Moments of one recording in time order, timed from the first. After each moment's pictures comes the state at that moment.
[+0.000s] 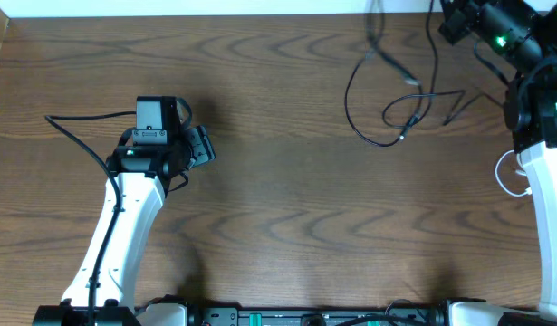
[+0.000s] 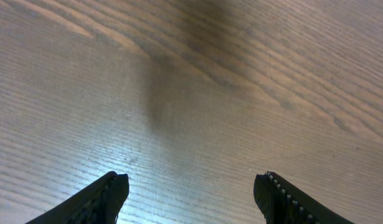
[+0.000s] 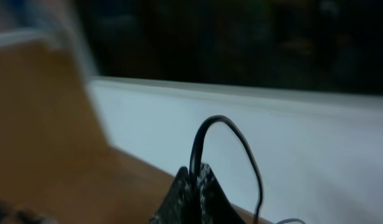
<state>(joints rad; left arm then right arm) -0.03 1.37 1.00 -0.68 0.04 -0.38 0.01 1.46 1.58 0.00 -0.74 0.25</state>
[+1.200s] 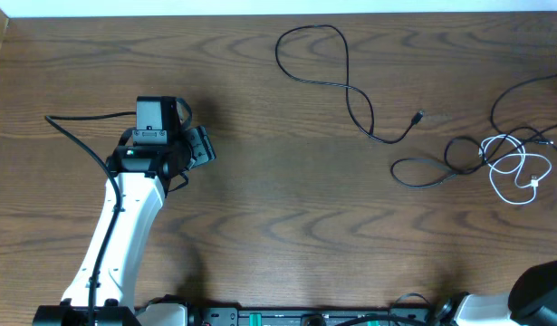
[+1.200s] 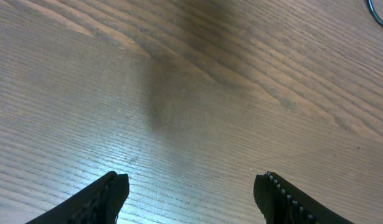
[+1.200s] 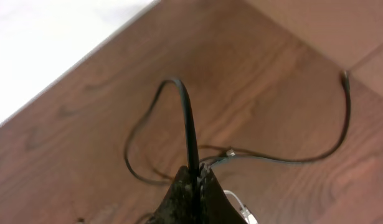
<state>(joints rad) -0.03 1.37 1.00 -0.68 0.04 -0.38 -0.58 1.62 1.59 -0.74 -0.01 0.21</state>
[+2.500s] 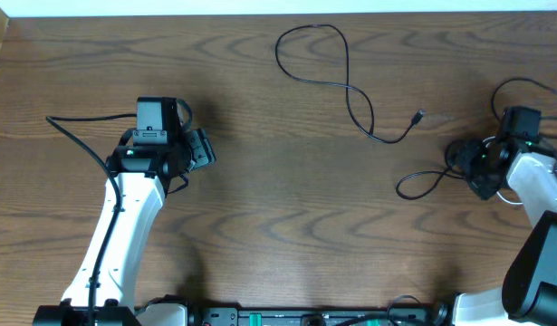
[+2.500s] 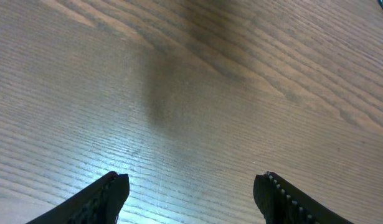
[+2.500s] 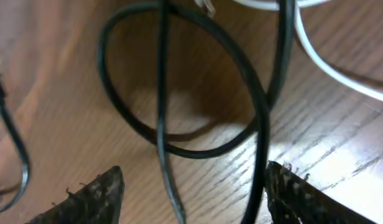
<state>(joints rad) -0.03 1.37 1.00 -0.71 0.04 -0.38 -0.30 1.65 0.93 -0.58 -0.12 0.61</state>
